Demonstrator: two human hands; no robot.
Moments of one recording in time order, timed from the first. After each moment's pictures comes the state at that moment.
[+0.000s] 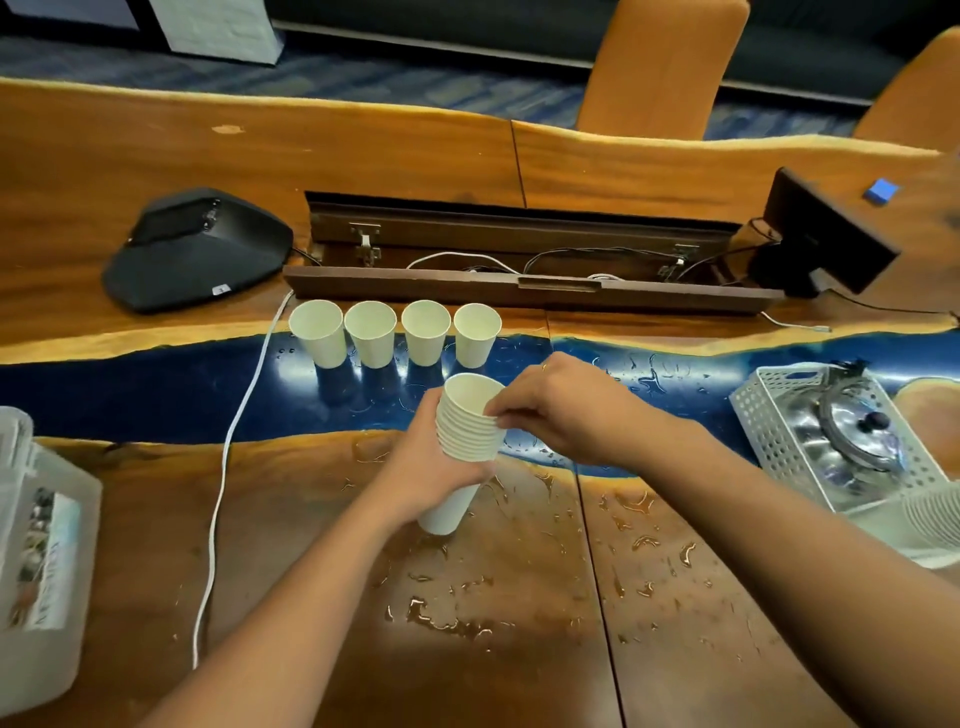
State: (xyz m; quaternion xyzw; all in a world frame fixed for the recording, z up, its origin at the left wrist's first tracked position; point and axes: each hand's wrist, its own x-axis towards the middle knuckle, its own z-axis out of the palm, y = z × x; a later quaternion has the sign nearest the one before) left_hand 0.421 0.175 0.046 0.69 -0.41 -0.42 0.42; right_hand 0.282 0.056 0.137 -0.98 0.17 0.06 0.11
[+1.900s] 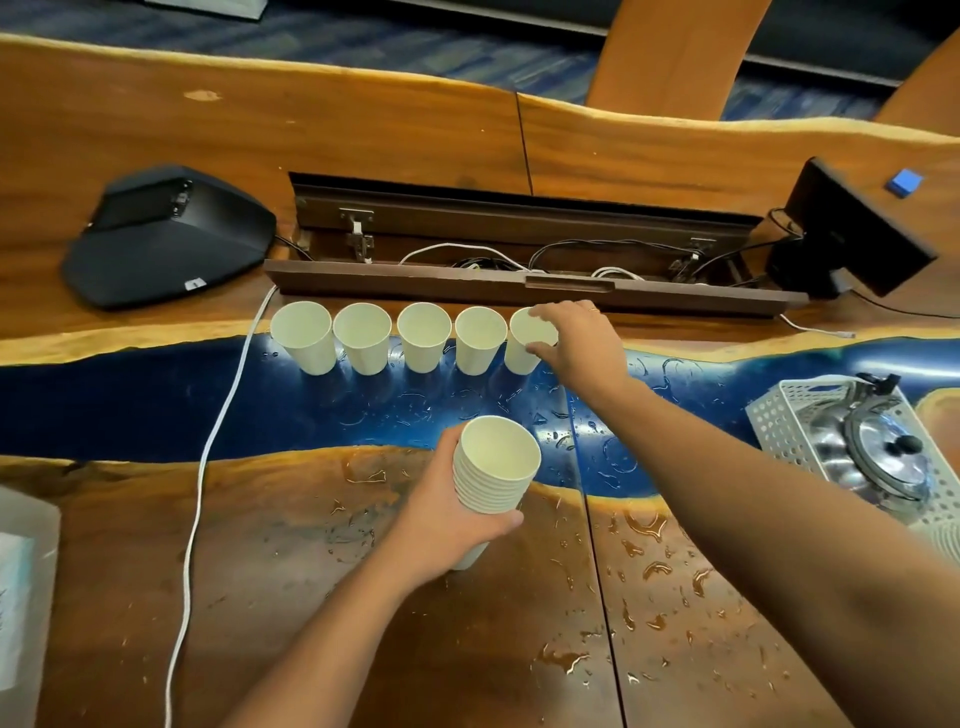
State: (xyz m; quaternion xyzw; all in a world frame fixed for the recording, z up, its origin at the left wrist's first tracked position) left_hand 0.411 0.168 0.015 0.70 -0.40 -0.43 0.41; right_hand 0.324 -0.072 0.035 -0.88 0.46 -0.04 0.09
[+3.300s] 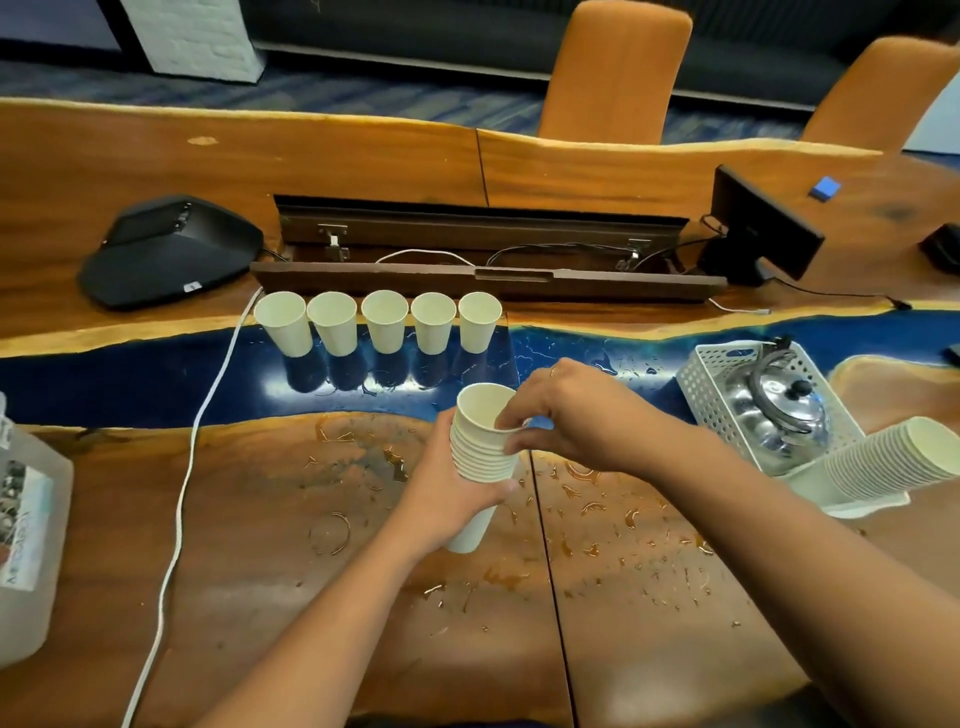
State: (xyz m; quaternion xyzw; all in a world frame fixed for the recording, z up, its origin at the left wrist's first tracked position) left_hand 0.322 0.198 0.042 0.68 -0.40 -0.41 0.46; right_hand 0.195 0.079 0.156 -0.96 0.21 0.06 0.14
